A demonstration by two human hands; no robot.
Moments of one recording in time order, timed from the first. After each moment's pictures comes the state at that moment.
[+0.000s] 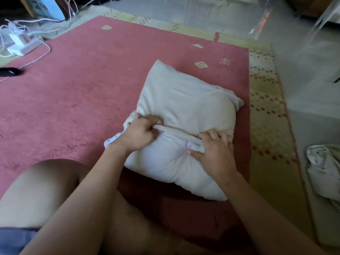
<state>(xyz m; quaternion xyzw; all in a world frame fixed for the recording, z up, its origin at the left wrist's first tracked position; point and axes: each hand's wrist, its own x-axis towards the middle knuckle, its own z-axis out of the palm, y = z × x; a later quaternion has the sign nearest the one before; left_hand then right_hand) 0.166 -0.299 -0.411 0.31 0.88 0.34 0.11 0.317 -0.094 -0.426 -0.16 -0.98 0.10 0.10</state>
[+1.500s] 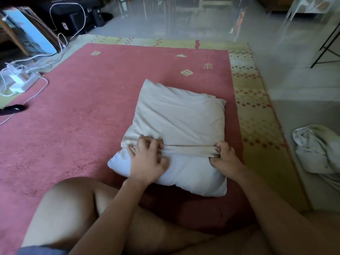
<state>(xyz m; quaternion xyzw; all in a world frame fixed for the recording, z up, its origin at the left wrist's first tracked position) 0.242 -0.299 -0.420 0.25 0.95 0.20 0.01 0.363 -0.063 -0.419 -0.32 -0.84 0.43 -0.08</state>
